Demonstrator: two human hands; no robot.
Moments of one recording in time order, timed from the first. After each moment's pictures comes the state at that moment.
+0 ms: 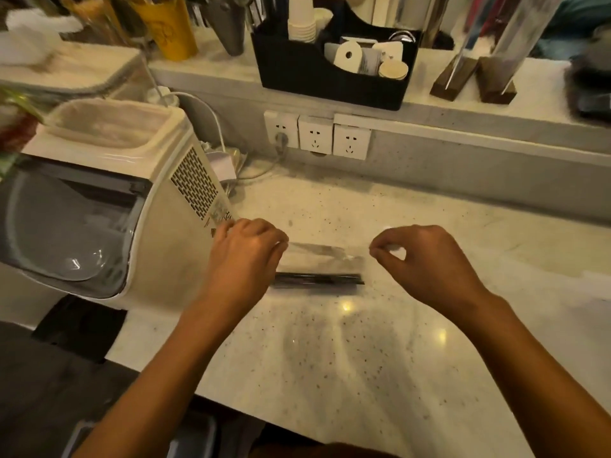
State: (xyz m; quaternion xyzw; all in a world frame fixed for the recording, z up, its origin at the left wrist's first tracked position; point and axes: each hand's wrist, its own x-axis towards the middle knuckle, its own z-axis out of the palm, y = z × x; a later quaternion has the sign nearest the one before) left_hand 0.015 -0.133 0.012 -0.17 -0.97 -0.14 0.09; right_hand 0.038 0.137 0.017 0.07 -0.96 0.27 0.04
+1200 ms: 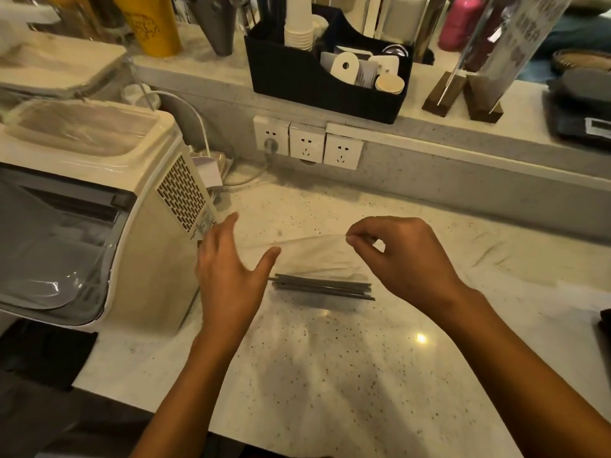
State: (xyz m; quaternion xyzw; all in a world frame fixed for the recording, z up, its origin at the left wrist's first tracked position) left_hand 0.000 -0.134 -0.035 0.08 -0.90 -0.41 0.12; right_hand 0.009 0.103 0.038 0.11 -0.95 0.26 0.11
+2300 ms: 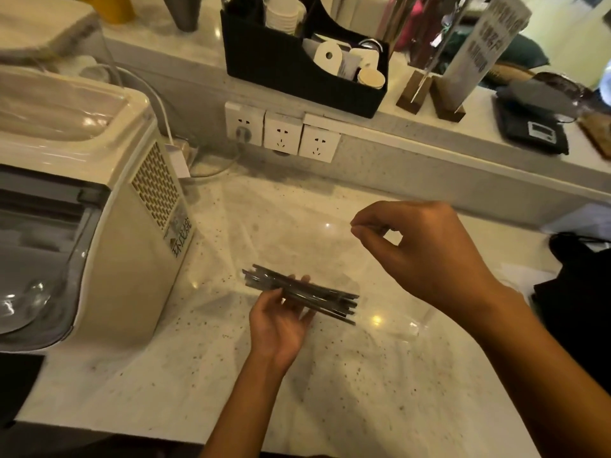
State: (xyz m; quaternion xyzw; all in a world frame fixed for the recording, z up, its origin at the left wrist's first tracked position) left_hand 0.033 -0.081 -0.141 0.22 -0.15 -0.92 -0.28; right_hand 0.032 0.078 0.092 0.08 -0.97 0.19 0.11
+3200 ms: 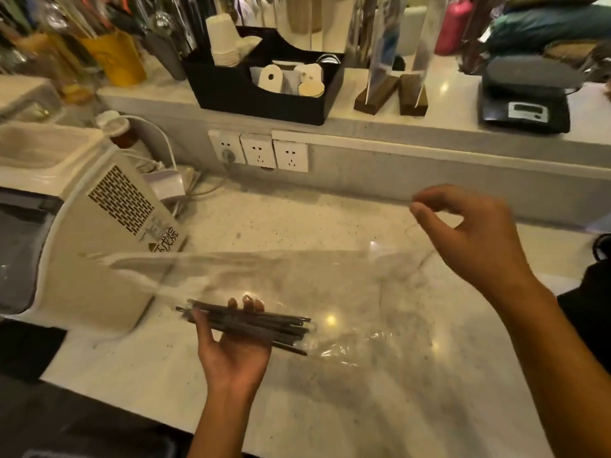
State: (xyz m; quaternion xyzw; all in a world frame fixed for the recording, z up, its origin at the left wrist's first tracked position) left_hand 0.106 -0.024 -0.100 0.25 -0.14 -0.96 -0.08; right_hand 0.057 0.298 0.048 0.00 -0.92 0.35 0.20
